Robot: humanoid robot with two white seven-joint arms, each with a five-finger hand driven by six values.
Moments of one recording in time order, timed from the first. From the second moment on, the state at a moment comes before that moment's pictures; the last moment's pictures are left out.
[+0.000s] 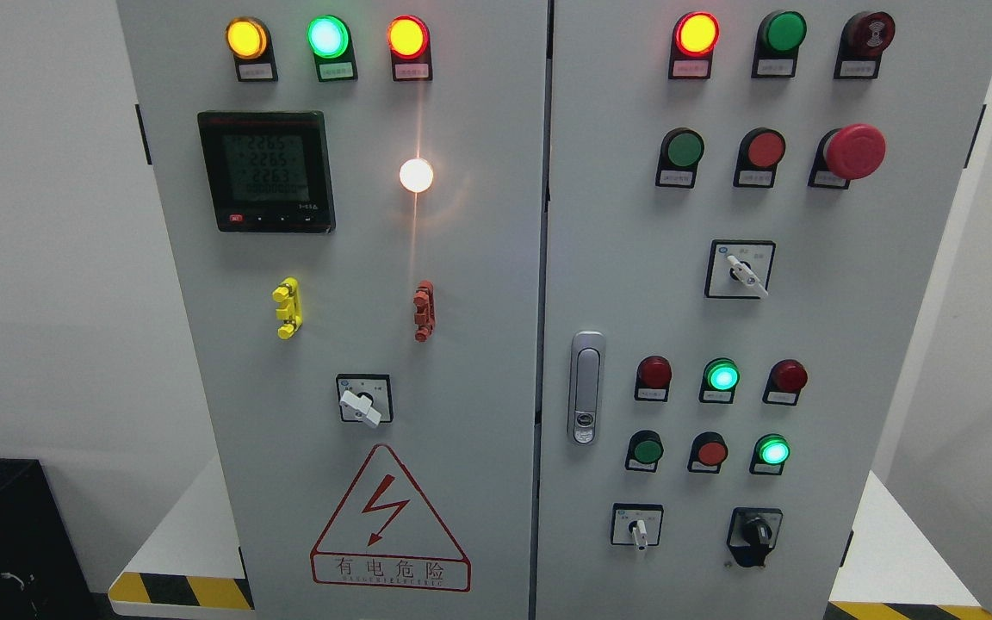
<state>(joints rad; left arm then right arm) 0.00 -0.10 -0.14 0.00 0.10 -0.06 0.15 0.09 0.11 0.06 -0.23 -0.03 0.01 0.21</state>
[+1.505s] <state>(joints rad) 0.00 -0.10 -0.14 0.00 0.10 -0.06 0.15 0.09 0.12 -0.14 -0.35 -0.04 -0.34 0.35</state>
